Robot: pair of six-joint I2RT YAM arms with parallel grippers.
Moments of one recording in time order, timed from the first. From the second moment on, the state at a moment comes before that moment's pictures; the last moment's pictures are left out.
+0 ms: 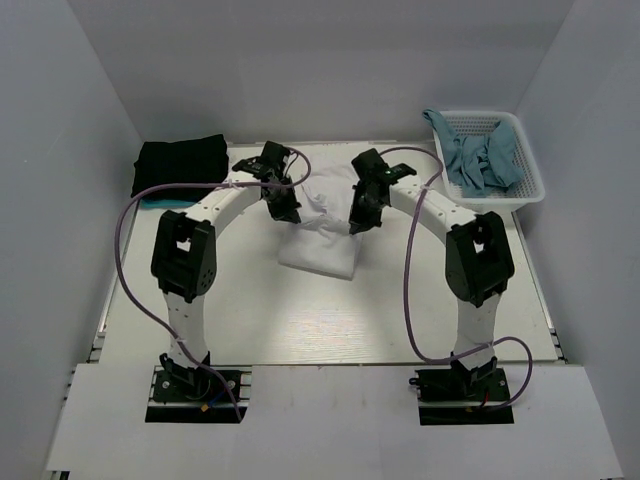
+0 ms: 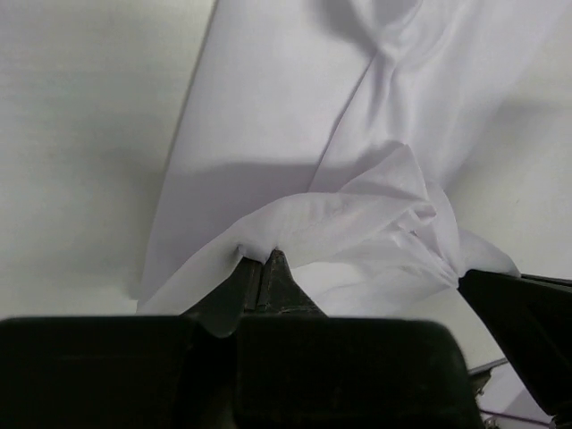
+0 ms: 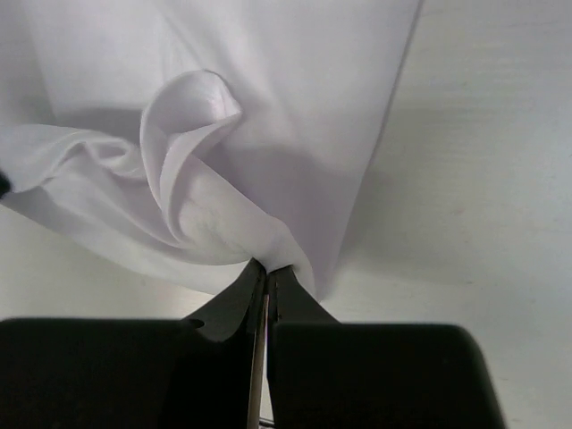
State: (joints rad) left arm -0.41 1.99 1.63 -0.74 0.15 -0.65; right arm 0.55 1.95 1.61 -0.81 -0.07 0.67
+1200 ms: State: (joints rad) left arm -0.37 1.89 1.58 -0.65 0.12 -0.57; right arm 0.45 1.88 1.46 -0.54 -0.25 0.40
